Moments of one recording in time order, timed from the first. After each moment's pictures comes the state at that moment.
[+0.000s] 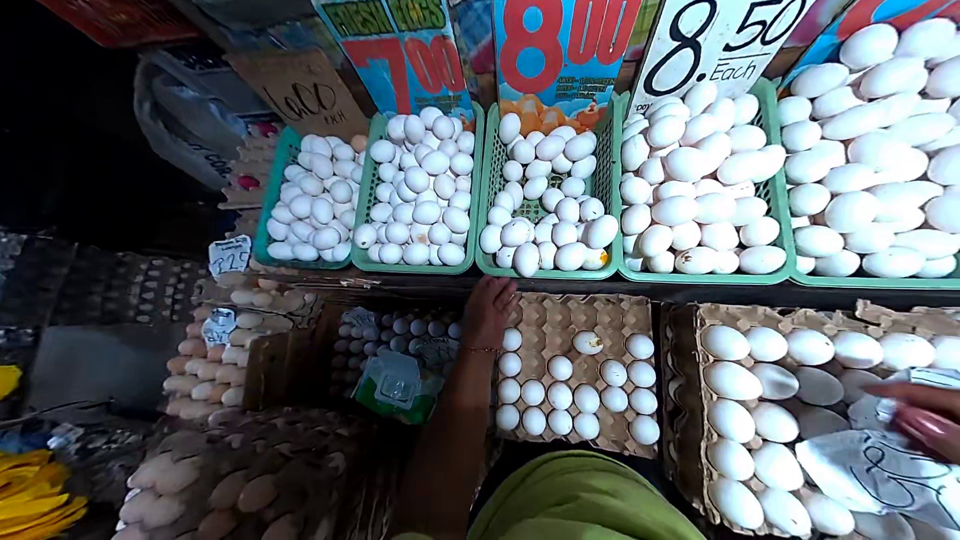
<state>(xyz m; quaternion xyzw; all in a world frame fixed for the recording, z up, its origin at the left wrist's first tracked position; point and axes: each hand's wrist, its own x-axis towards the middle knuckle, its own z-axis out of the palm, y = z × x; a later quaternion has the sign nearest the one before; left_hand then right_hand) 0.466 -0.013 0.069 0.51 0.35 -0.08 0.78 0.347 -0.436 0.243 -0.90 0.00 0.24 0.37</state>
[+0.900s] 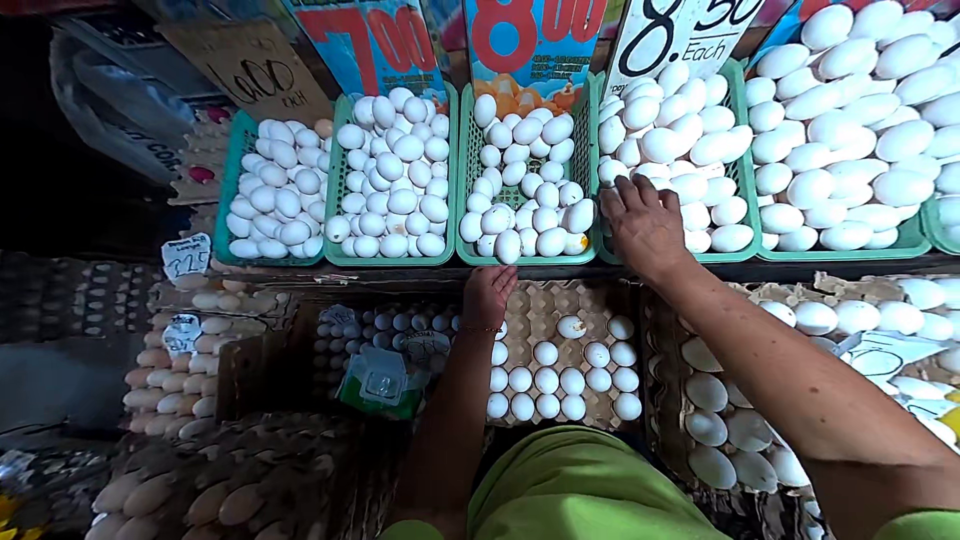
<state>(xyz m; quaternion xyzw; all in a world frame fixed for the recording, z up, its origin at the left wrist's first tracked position) 0.482 -0.035 0.060 0.47 0.35 -0.09 0.81 0.539 -0.280 0.098 -0.99 -0.15 -0.02 0.04</state>
